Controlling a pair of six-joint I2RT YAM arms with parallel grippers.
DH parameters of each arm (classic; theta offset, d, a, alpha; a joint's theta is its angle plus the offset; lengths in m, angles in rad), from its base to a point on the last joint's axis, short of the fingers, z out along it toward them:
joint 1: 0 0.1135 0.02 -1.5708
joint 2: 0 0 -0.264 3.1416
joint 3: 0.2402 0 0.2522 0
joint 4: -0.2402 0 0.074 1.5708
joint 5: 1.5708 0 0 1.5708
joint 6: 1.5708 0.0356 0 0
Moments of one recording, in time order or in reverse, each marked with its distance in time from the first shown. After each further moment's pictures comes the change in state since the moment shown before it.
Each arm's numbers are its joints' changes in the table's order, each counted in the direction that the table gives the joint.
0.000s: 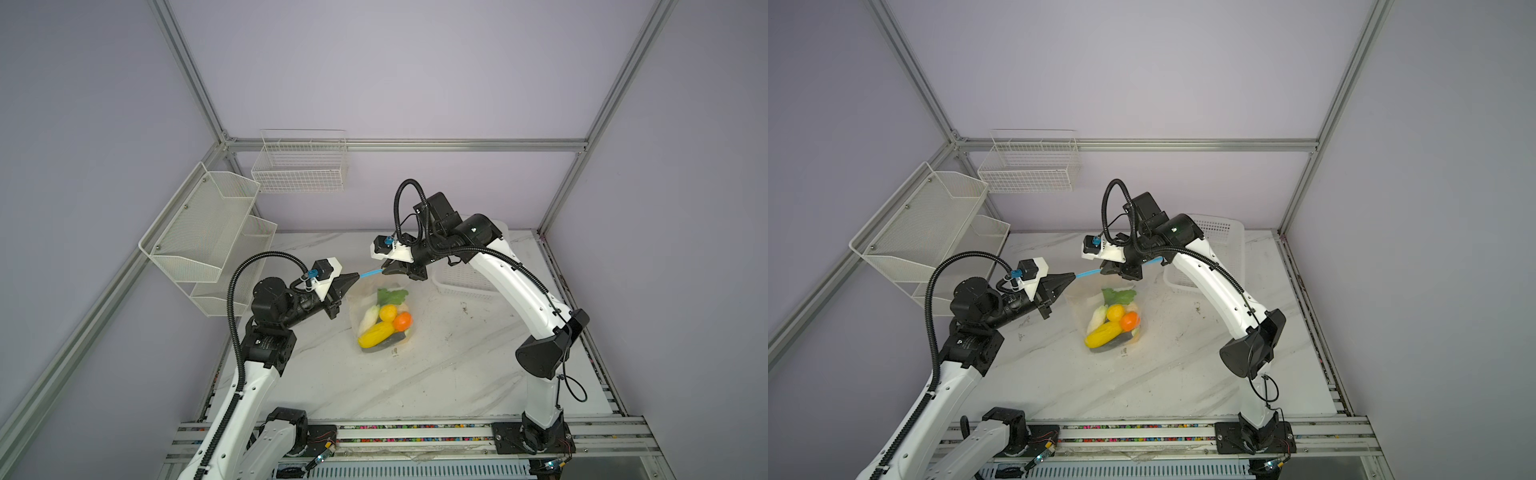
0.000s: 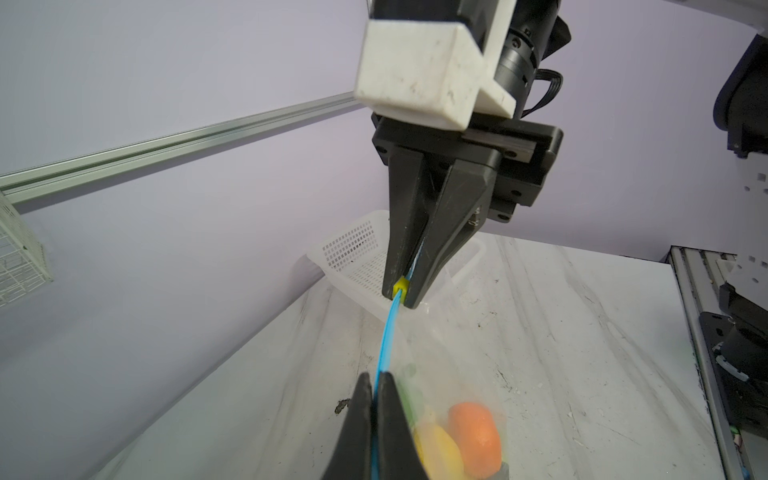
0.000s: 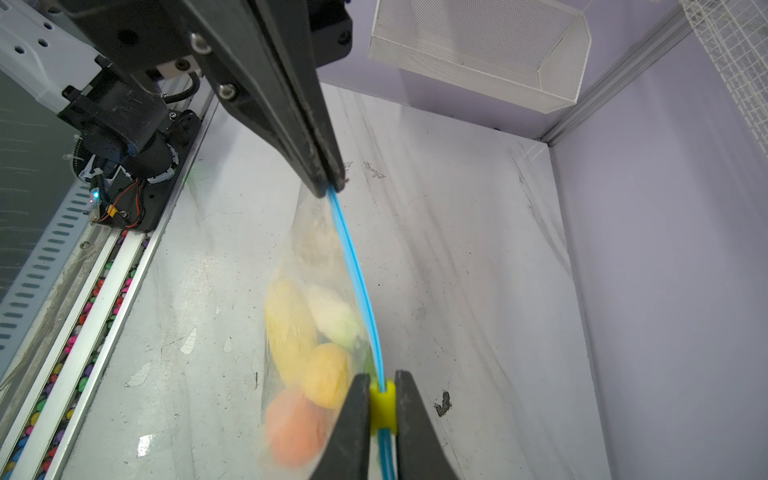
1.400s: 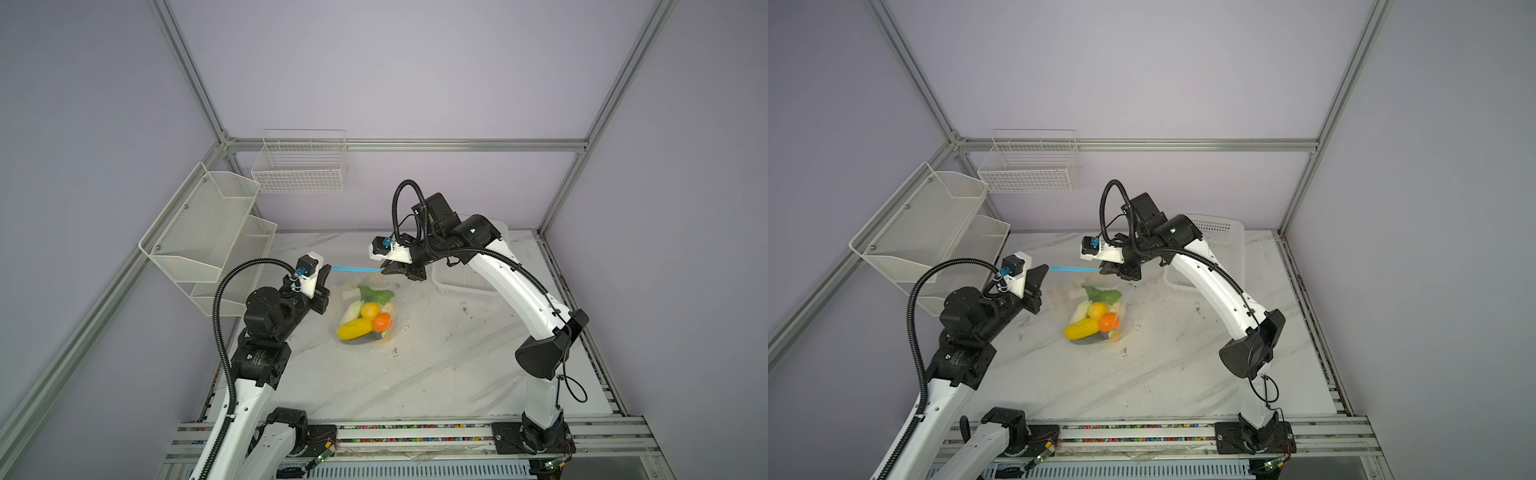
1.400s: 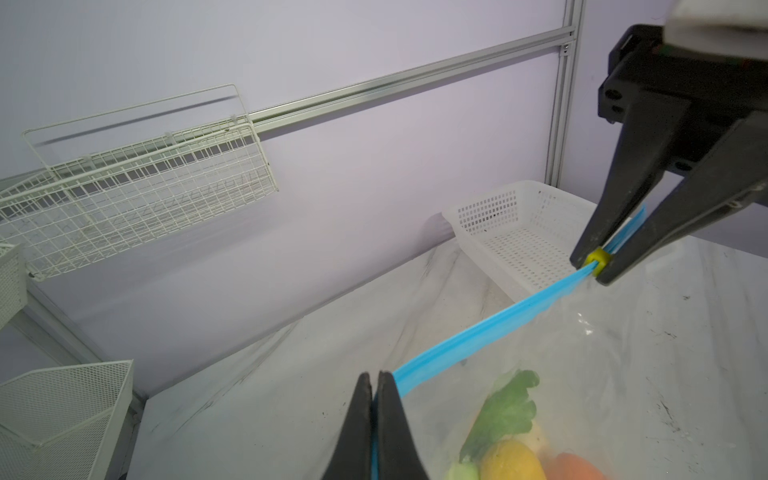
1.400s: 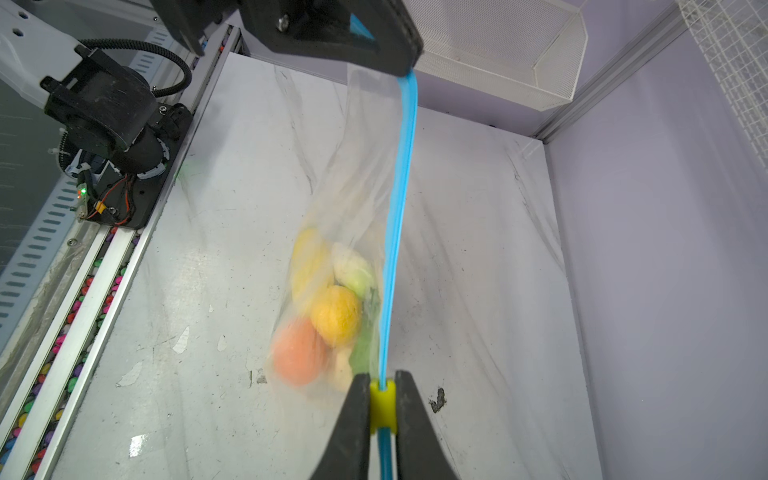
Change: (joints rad) left arm -0.002 -0.109 0.000 -0.133 -0.509 0.034; right arm 0.009 0.000 0.001 0.006 0.030 0.000
